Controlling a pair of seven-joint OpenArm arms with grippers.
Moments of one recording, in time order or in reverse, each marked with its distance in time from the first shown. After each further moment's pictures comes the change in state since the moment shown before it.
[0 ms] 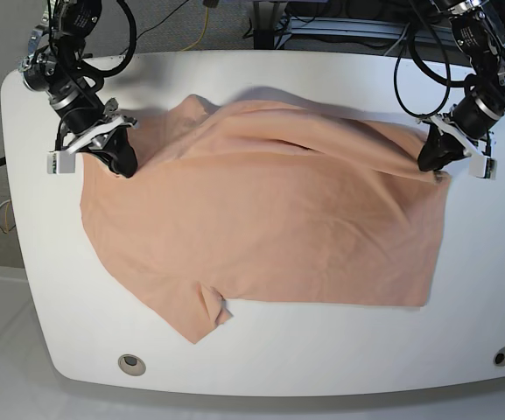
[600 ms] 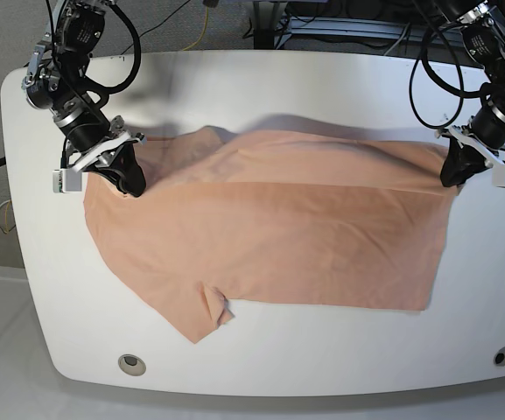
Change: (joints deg) left arm -3.2 -1.5 -5.2 0.0 -0.2 0.0 -0.5; right arm 4.5 0.0 -2.7 0.0 -1.9 -0.1 -0.2
